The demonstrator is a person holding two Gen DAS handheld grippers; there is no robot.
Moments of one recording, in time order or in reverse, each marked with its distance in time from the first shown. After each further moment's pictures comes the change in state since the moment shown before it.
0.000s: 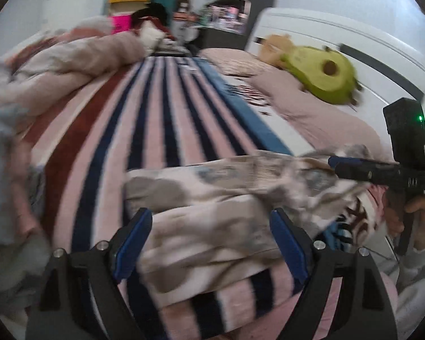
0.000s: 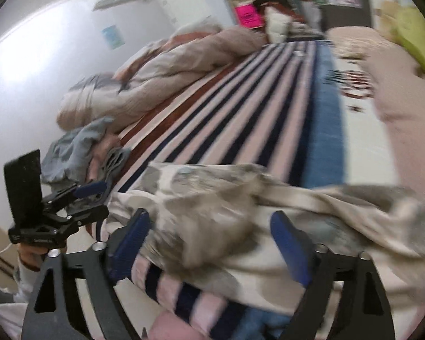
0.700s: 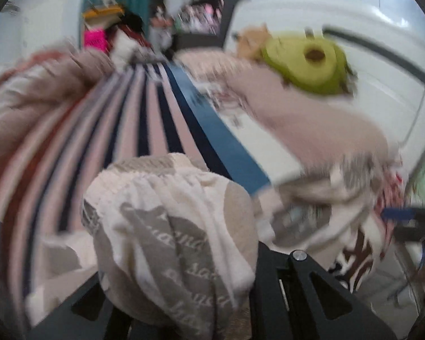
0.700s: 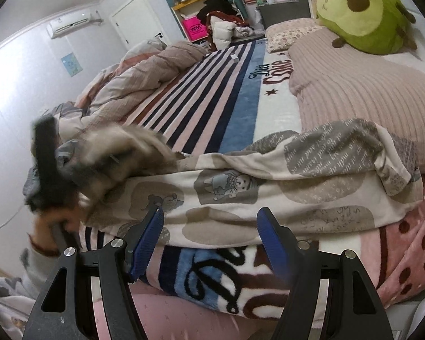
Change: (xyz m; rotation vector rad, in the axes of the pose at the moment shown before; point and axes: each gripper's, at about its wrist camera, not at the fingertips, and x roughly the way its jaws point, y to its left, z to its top) left arm 0.106 -0.108 0.050 0.137 0.029 -0.025; right arm -0.111 -0.080 -0.066 0.201 -0.077 -0.176
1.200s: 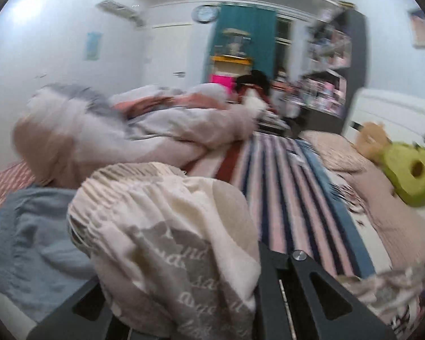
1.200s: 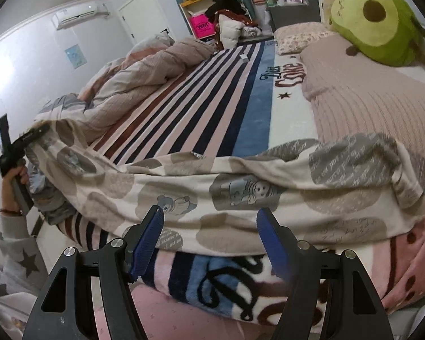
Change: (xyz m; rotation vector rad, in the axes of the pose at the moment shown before) left arm -0.189 0.197 0.004 -0.305 -0.353 0.464; right arm 0.012 0.025 0.007 -0.043 0.008 -0.003
